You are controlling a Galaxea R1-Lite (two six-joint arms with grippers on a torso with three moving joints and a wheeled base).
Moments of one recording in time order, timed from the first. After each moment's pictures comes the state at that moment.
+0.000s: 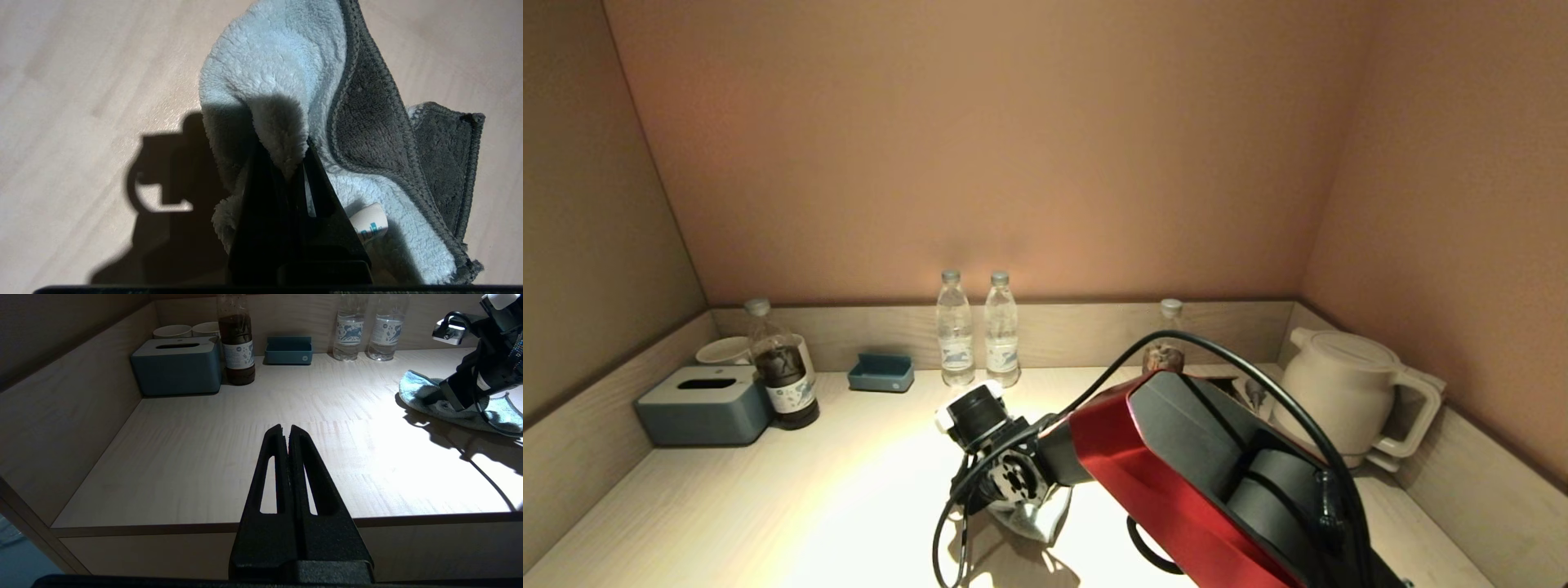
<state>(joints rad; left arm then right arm) -0.02 0.00 0.00 0.02 0.00 0.02 0.77 2.57 -1.77 0.07 -0.21 0.08</state>
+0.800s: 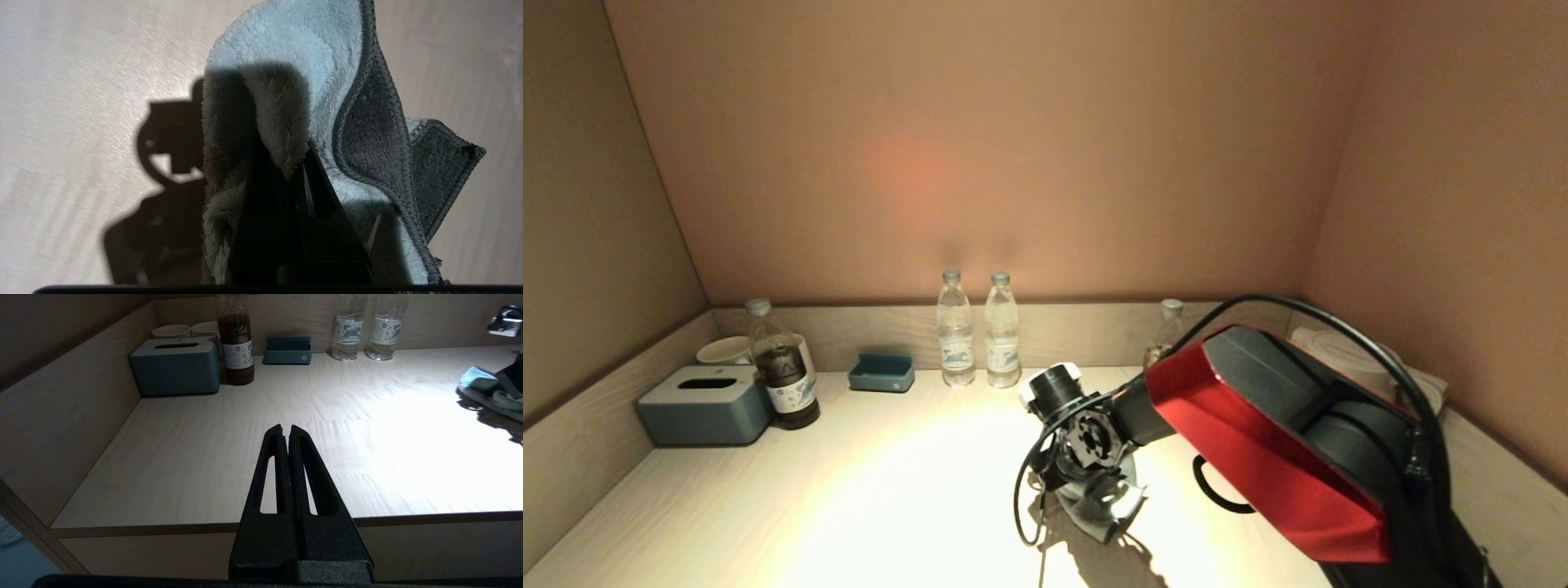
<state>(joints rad) -0.02 0.00 0.00 0.02 0.00 0.02 0.59 2.45 -1.54 0.12 -0.26 0.09</state>
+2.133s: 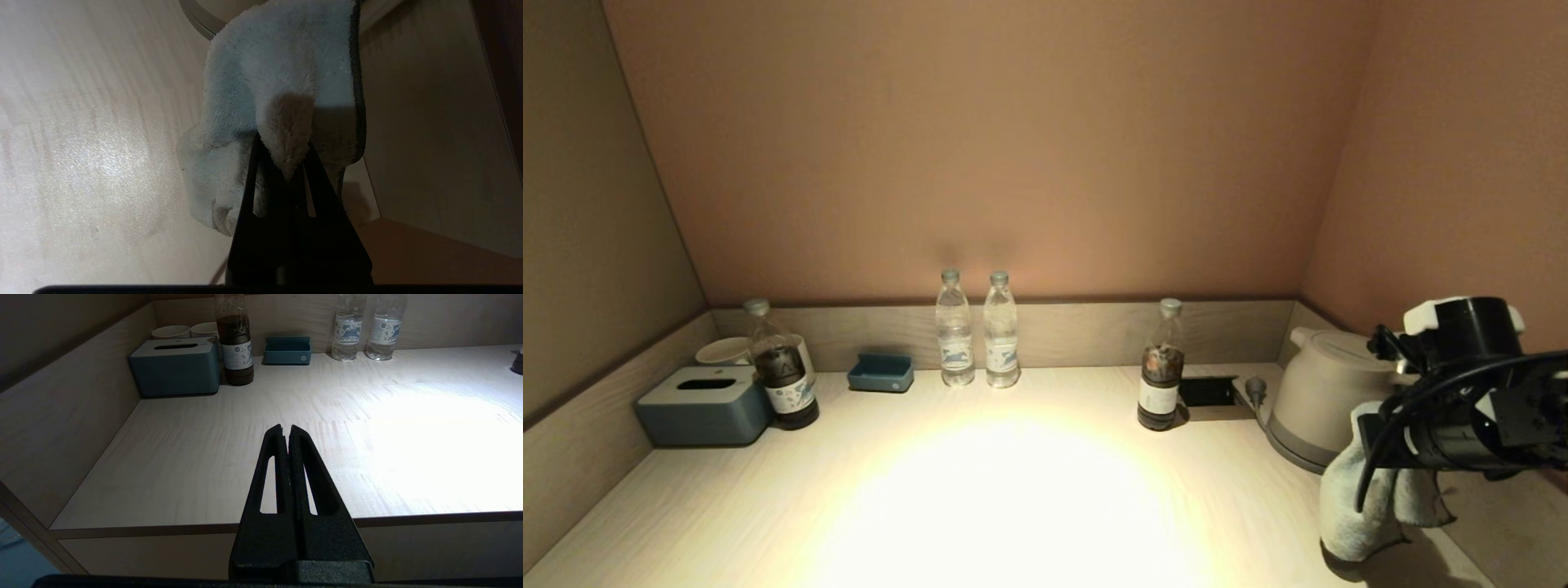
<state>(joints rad) -0.02 0.00 0.00 0.02 0.00 0.02 -0.13 1.64 -0.82 0.03 -0.26 -0.04</state>
